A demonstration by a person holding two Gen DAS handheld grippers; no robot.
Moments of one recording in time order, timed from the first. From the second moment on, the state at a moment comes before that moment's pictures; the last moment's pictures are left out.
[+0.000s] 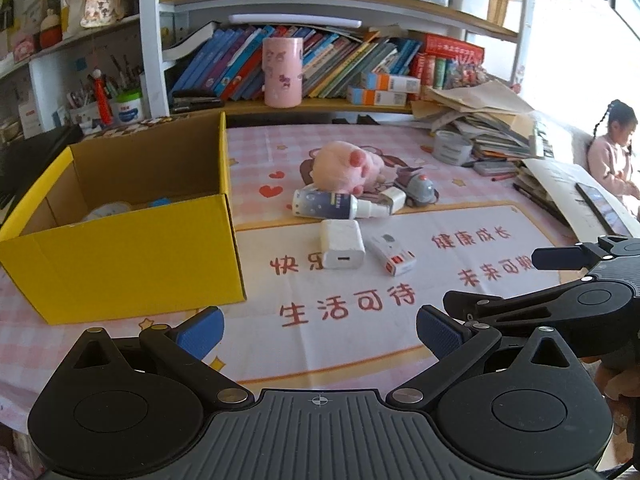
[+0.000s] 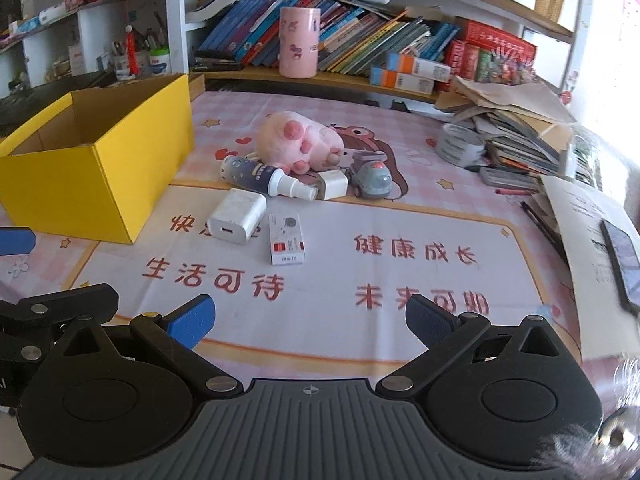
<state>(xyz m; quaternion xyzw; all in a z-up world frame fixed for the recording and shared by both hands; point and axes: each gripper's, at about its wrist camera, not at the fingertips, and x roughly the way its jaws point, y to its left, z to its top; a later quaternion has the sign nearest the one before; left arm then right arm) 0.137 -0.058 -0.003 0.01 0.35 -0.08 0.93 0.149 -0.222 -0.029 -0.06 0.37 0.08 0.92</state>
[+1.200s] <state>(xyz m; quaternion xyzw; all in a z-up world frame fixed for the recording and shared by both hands) 0.193 -0.108 -0.012 0.03 0.41 -0.03 0.91 0.274 -0.225 -0.082 -0.08 0.41 0.21 0.88</state>
